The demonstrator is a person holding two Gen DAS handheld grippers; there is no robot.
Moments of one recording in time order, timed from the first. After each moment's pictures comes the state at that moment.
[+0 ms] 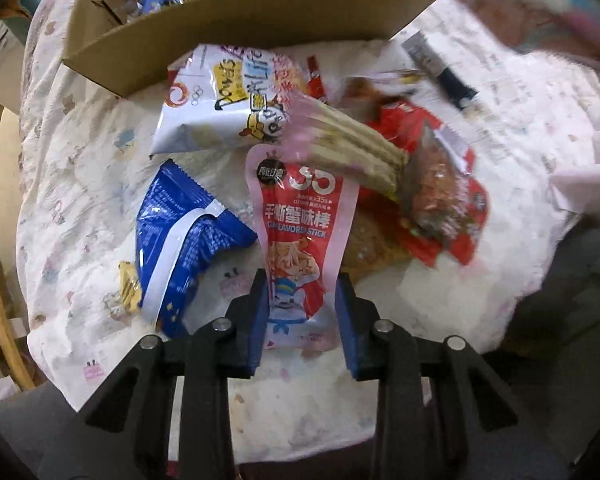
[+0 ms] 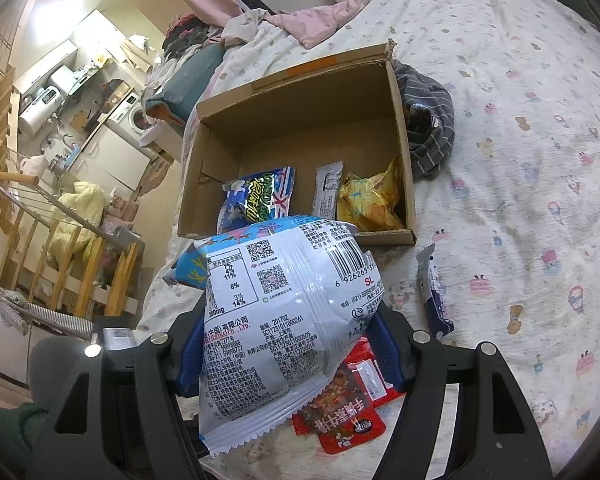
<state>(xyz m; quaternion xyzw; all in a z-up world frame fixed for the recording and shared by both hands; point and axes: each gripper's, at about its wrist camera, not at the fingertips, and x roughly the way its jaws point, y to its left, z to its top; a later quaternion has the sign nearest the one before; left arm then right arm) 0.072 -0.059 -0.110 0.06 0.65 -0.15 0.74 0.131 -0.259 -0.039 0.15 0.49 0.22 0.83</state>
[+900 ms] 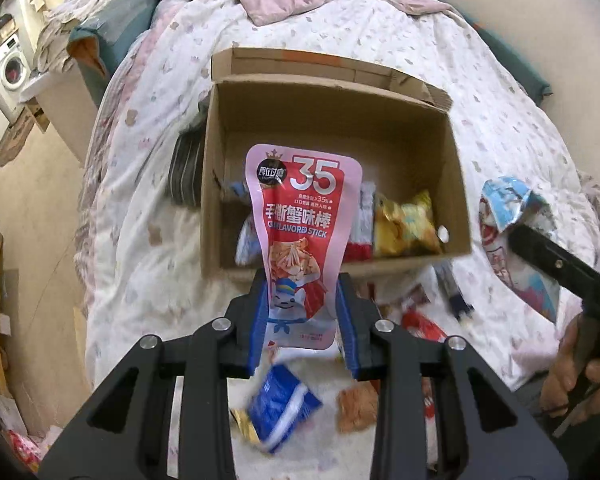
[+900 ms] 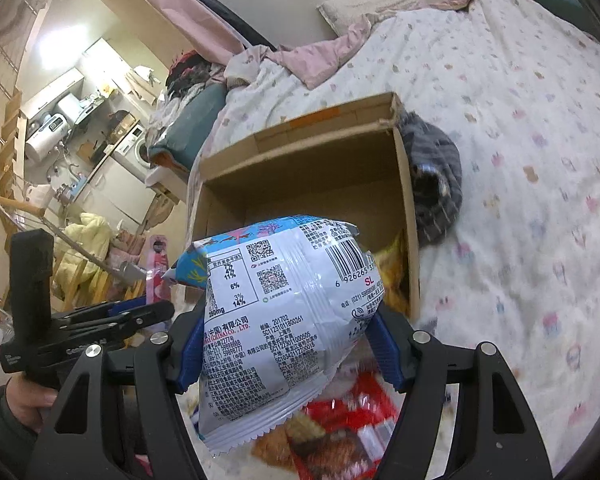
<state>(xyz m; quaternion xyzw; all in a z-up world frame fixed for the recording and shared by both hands) 0.191 0.001 -0.001 -0.03 0.53 -0.09 0.84 0.181 -0.262 -0.011 0.18 0.44 0.21 0.86</state>
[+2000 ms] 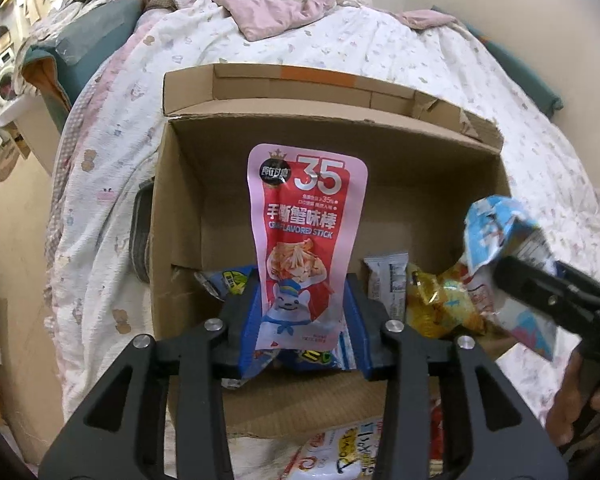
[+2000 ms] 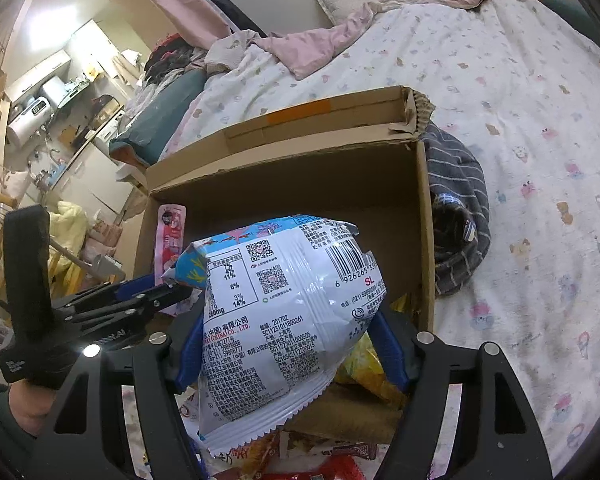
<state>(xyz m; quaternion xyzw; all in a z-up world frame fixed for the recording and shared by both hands) 0.276 -0.011 -0.051 -0.04 0.49 -0.09 0.87 0.262 -0.240 -0.054 0.14 0.45 0.20 0.86</state>
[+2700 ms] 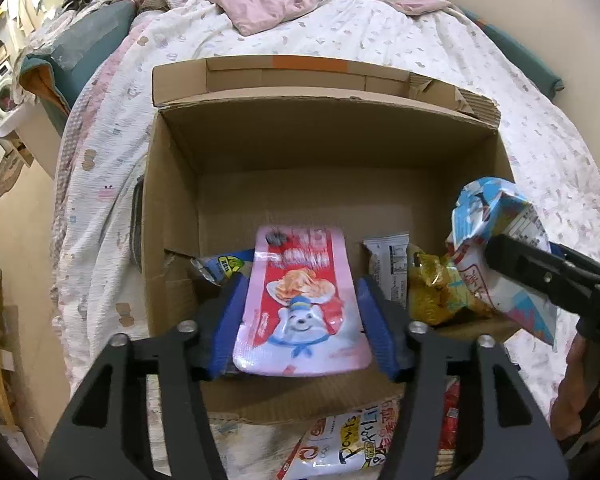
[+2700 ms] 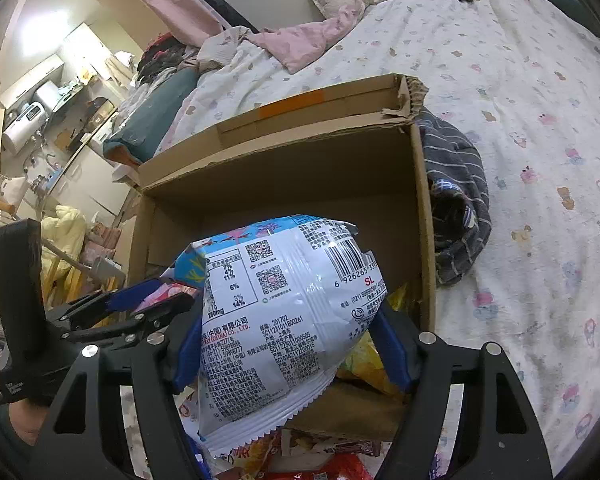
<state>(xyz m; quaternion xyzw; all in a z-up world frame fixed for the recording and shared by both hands) 0.268 -0.023 -0.055 0.00 0.50 -0.09 0.86 0.265 -0.244 -0.059 0.15 0.46 0.19 0.85</state>
